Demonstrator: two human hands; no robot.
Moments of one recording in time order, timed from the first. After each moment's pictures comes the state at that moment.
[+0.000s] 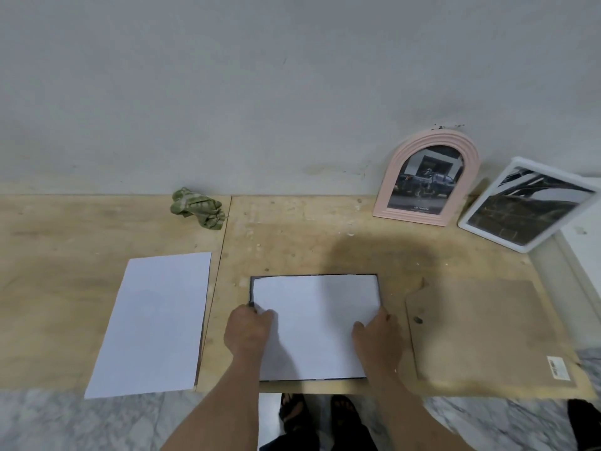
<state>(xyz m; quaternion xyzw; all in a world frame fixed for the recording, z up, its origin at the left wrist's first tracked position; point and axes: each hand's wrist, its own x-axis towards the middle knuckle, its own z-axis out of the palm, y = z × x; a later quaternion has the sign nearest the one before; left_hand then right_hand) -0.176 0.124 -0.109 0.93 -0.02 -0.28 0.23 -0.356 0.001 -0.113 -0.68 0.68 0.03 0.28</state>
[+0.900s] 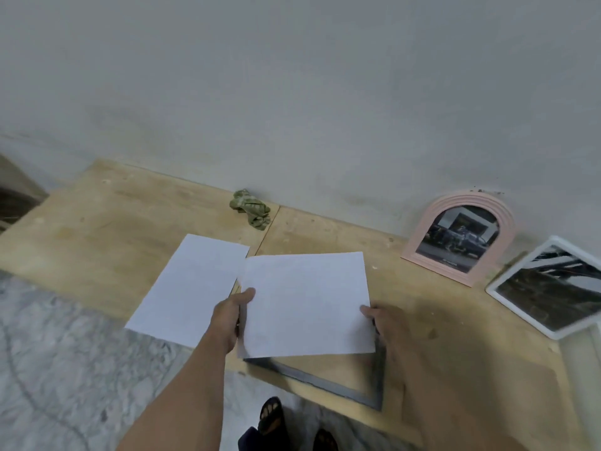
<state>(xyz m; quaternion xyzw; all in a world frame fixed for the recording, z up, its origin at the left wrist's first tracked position) -0.177 0.177 -0.045 0.65 0.21 -0.36 0.64 -0.344 -0.076 -0.044 -0.60 0.50 0.02 0.62</state>
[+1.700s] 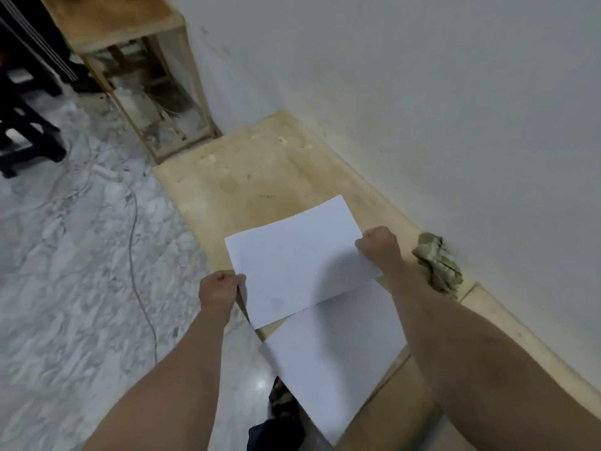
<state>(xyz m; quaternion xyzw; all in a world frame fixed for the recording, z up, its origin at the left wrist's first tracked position) 0.070 0.461 -0.112 0.67 0.45 -0.09 0.58 0.166 0.149 -0.088 -0.90 0.23 0.15 0.35</state>
